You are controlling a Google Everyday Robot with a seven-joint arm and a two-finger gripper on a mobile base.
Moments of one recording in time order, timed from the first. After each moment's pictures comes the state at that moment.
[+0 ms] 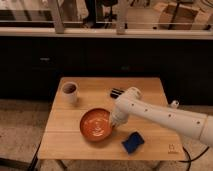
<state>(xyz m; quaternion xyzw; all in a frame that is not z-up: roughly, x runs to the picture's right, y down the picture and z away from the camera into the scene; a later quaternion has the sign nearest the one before) 0.031 0.200 0.817 -0.18 -0.31 -0.57 0.74</state>
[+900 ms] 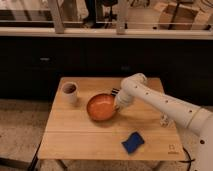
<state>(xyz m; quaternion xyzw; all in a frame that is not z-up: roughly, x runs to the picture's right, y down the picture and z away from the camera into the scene) 0.106 0.124 0.864 -0.16 -0.26 -0.52 0.80</state>
